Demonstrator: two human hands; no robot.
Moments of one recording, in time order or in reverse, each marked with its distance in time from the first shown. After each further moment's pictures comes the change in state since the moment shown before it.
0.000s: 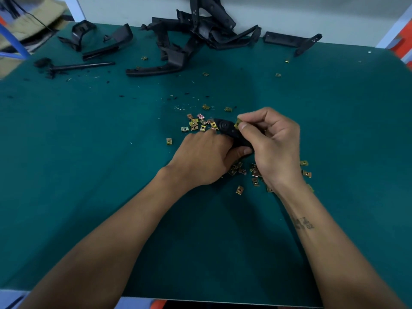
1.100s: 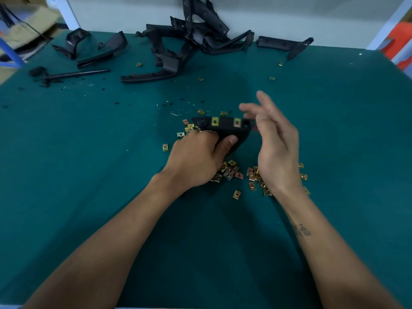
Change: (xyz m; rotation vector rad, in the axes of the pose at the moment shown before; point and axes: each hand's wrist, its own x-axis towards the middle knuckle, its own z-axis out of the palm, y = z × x) left_hand 0.000 -0.006 0.003 -0.198 0.109 -0.252; right_hand 0.000 0.003 -0.010 -0.191 0.039 -0.067
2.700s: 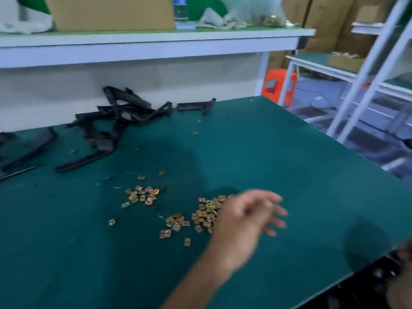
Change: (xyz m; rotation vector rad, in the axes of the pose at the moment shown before) left_hand -0.035 0.169 0.036 -1.288 -0.560 -0.162; right_hand -0.178 0.057 -0.351 0.440 0.821 0.340
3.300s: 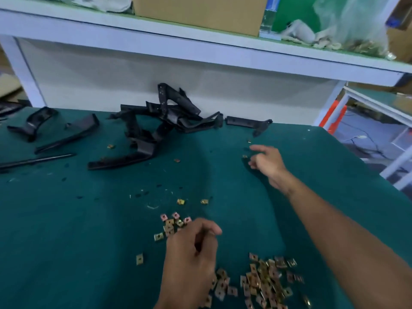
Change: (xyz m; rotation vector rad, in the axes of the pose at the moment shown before) left_hand 0.001 -0.008 -0.168 0.389 0.632 0.144; right_hand 0.091 0.128 0.483 -0.832 -0.566 -0.097
